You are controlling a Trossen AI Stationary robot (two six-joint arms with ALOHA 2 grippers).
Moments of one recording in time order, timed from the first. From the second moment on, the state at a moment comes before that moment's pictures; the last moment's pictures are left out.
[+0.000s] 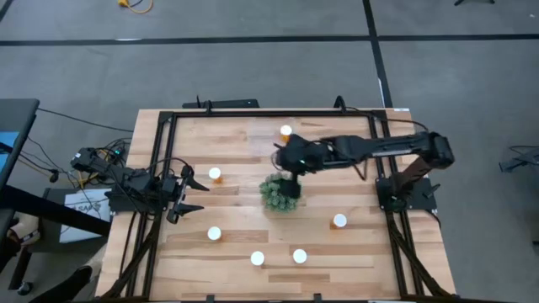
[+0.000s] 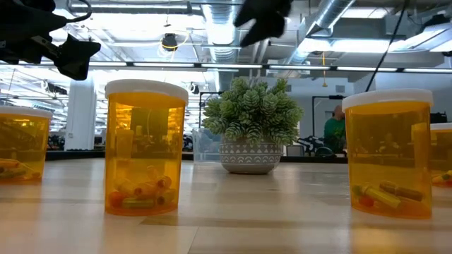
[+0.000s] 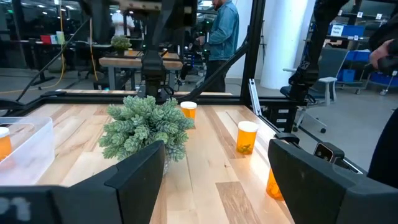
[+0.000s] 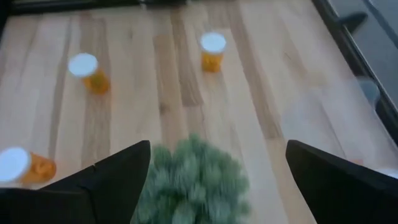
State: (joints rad) left arm -0.42 0.04 0.01 0.07 -0.23 -0.07; right arm 0.06 1.57 1.43 -0.65 0.14 0.10
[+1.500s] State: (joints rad) left arm -0.42 0.04 0.01 0.07 -0.23 -0.07; right arm 1.03 0.90 0.46 -0.66 0.69 0.82
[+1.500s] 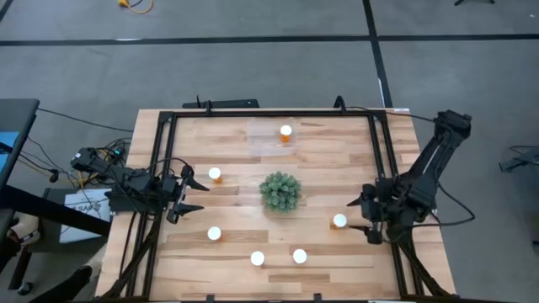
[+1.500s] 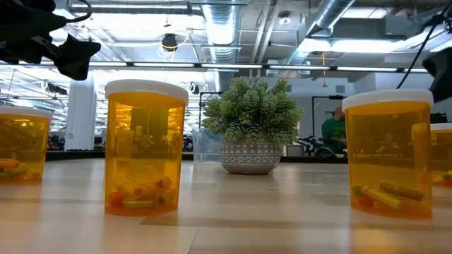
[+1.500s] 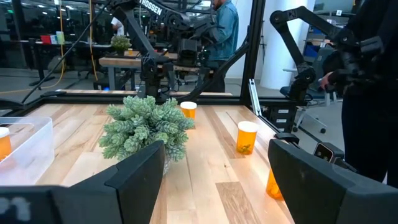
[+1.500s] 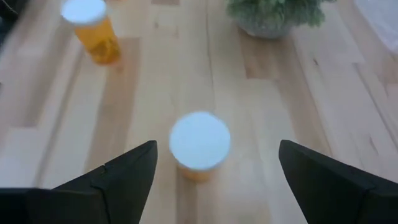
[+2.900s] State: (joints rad) left arm -0.42 0.04 0.01 0.07 -0.23 -0.07; right arm 0.90 1.17 0.40 -0.36 0.65 0.78
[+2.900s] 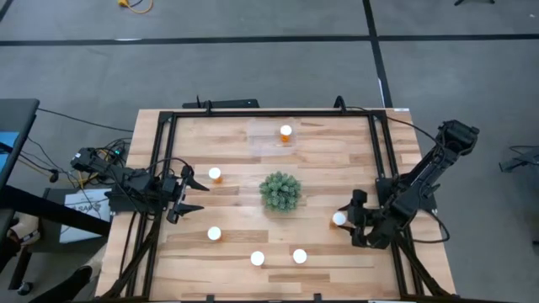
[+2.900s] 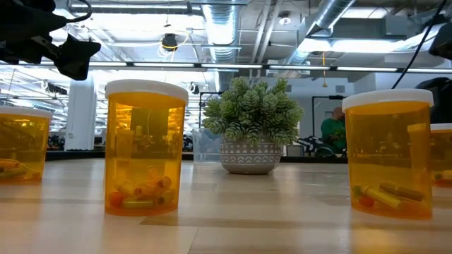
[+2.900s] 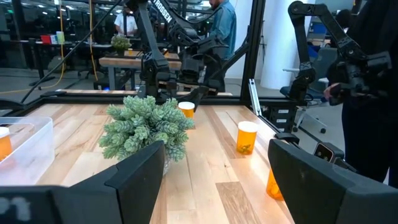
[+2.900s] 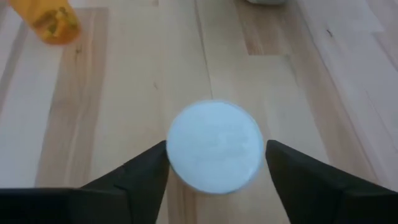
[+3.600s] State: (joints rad) left arm -0.42 0.04 0.01 0.07 -0.23 -0.07; right arm 0.85 1.16 0.40 -0.34 0.65 0.78
